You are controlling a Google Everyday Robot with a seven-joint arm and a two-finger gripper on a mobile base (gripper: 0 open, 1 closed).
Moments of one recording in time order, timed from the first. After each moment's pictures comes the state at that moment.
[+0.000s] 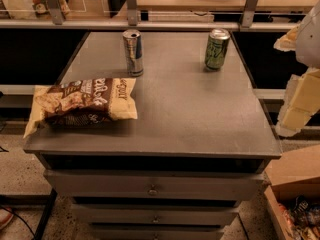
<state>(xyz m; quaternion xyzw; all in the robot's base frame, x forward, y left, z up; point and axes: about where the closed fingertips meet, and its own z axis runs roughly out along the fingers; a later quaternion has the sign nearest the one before) 0.438 -0.217 0.976 -0.60 0.78 -0.03 0.16</state>
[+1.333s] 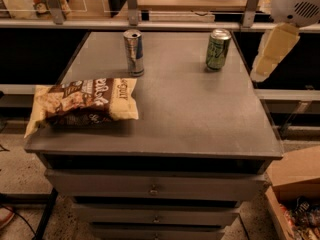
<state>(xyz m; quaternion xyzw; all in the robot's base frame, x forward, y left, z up) 0.553 -0.220 0.997 -0.58 0.78 -0.06 0.21</state>
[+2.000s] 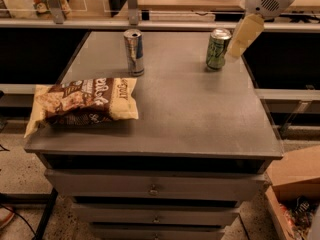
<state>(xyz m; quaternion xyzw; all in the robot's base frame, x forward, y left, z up) 0.649 -0.203 0.976 -0.56 0.79 -0.02 0.25</state>
